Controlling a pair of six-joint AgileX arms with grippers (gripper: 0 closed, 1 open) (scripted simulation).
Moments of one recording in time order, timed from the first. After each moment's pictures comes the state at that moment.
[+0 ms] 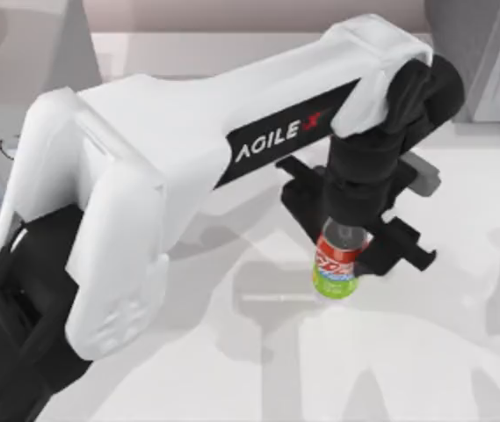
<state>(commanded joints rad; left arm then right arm) -0.88 2.46 2.23 -1.35 0.01 -0.06 0.00 0.00 0.00 0.00 0.00 0.00</state>
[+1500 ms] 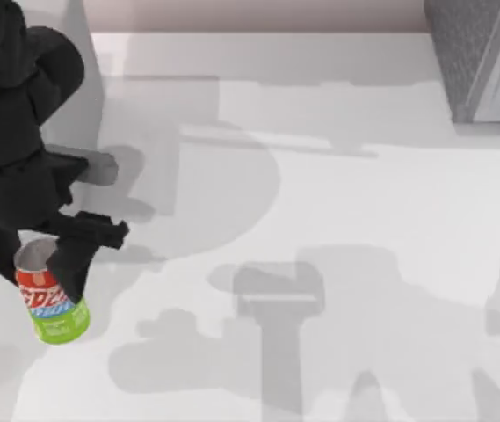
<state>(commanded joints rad) -0.28 1.76 1.34 -1.39 0.12 0.08 0.00 0.00 0.00 0.00 0.00 0.00</state>
